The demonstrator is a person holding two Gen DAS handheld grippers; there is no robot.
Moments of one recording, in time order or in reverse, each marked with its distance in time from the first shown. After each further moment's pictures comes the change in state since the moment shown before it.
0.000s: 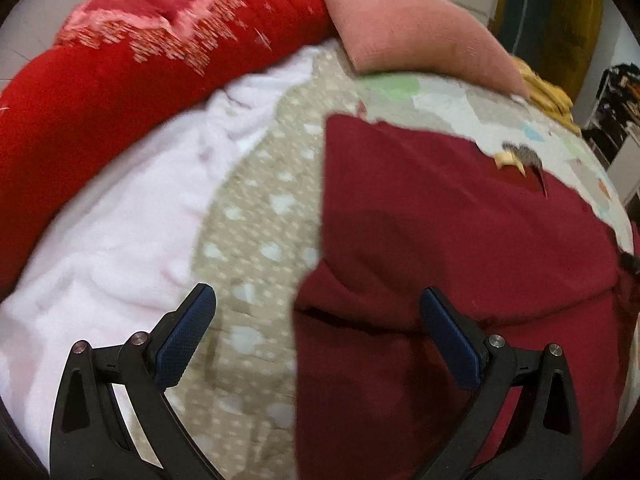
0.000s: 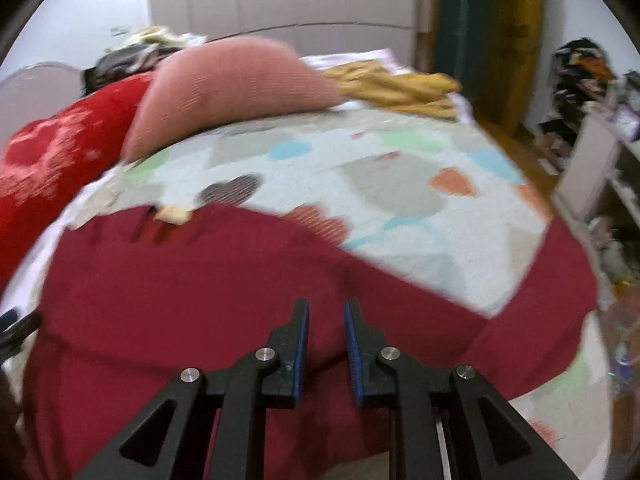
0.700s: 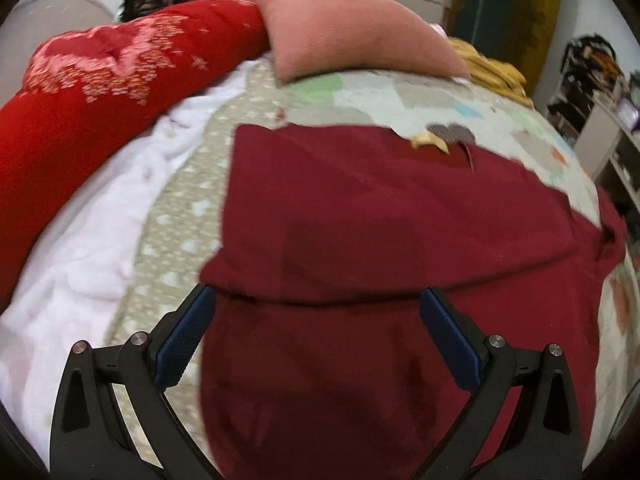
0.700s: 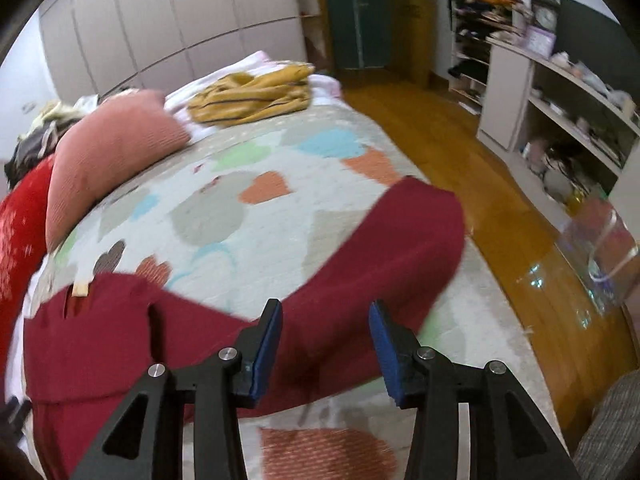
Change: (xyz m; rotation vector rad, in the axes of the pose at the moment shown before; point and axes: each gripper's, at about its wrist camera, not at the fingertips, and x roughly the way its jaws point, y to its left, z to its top) left arm -0.030 -0.062 -0.013 0.122 -0.027 -0.074; right arm -0.046 -0.158 0.008 0.334 -0.004 -0.193
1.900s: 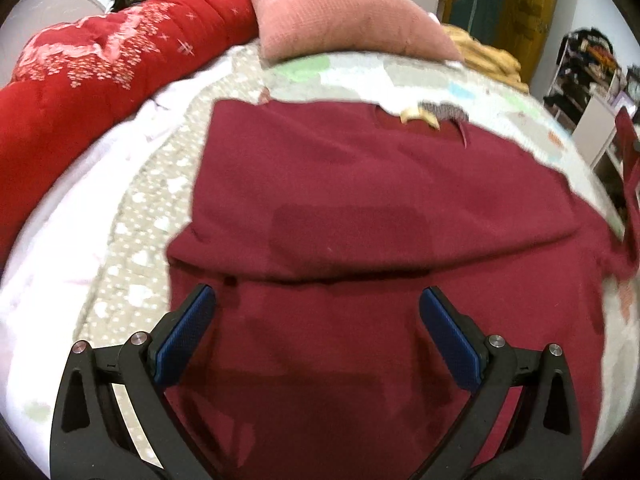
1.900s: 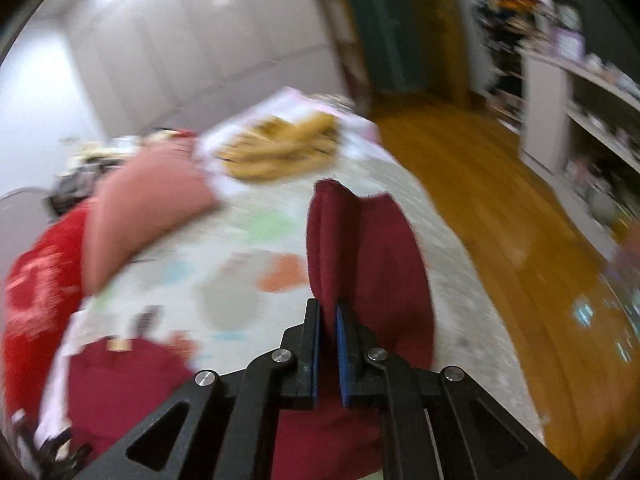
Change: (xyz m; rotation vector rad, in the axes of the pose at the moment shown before) left arm 0.004 0.000 -0.008 -0.022 0.013 -0.028; right arm -0.007 -0.031 0.072 -0.028 -0.121 0.264
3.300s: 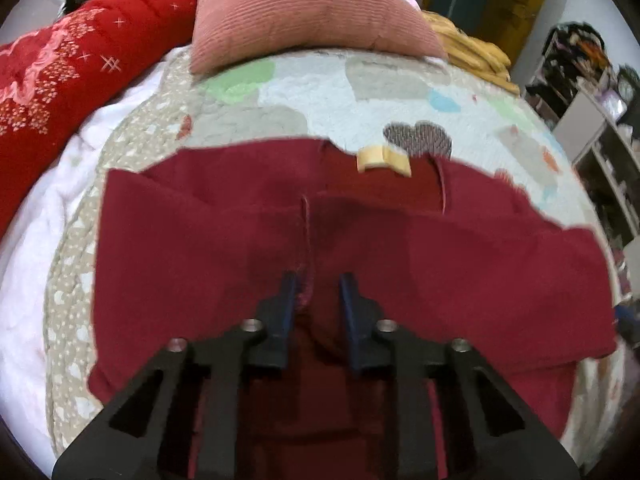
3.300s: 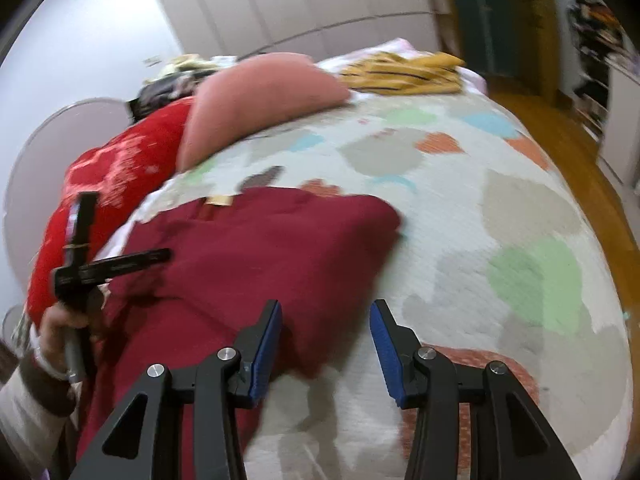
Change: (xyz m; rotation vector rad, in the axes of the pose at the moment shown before) left arm 0.053 -0.040 0.085 0.017 0.083 -0.102; right arm -0.006 0.090 -0.139 -0.159 0.172 0.167
